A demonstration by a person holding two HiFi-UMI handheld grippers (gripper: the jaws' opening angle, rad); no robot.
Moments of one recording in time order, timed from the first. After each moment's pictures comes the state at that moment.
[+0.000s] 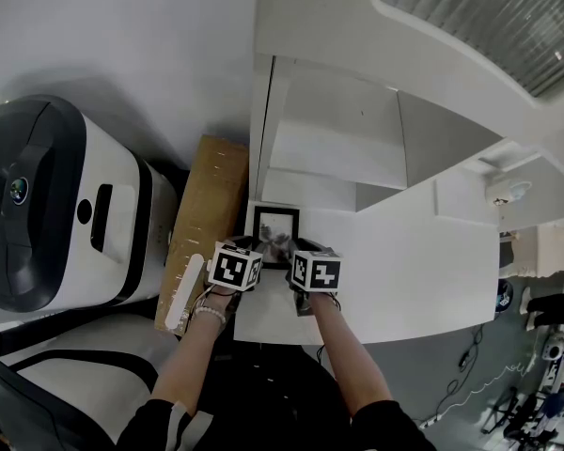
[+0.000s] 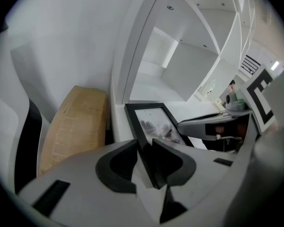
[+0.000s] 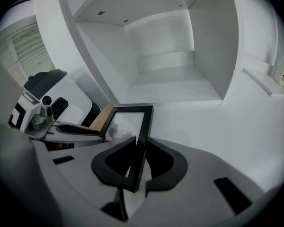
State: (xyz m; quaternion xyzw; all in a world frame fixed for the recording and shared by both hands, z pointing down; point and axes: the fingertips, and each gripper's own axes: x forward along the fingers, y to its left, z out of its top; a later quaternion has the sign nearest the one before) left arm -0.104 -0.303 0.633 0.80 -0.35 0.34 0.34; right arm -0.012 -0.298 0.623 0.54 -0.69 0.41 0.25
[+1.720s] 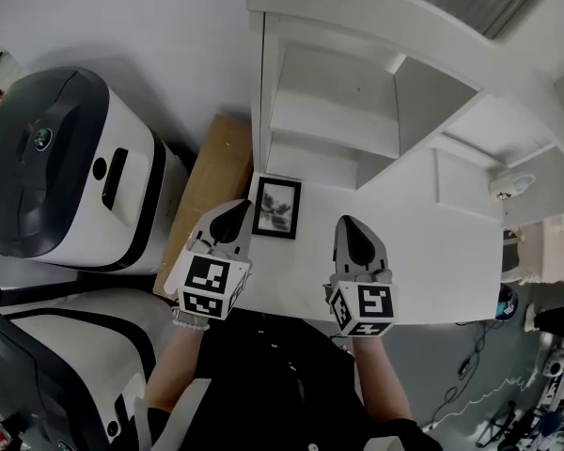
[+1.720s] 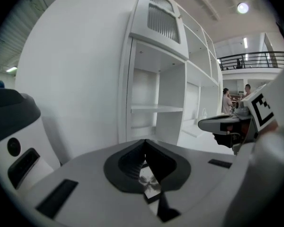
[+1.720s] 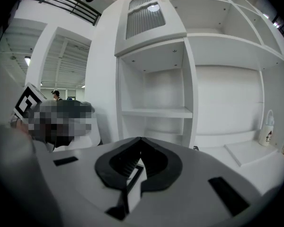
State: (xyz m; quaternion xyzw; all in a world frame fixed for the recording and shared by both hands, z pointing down) left arm -0.117 -0.267 0.416 0.87 -0.46 0.14 0.09; right arm 0.044 -0.237 0.405 0.60 -0.79 0.10 0.10
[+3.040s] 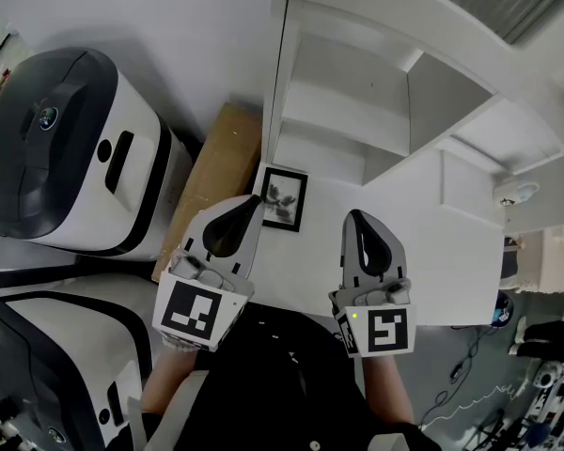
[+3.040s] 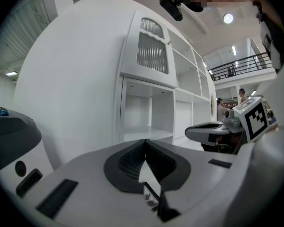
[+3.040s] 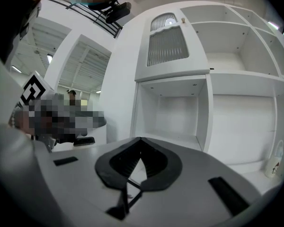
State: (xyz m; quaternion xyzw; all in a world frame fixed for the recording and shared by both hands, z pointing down) left arm -0.112 -0.228 0.315 0.89 -0.45 0.06 0.05; right arm 0.011 -0.218 0.318 0.56 -0.83 -0.01 0.08
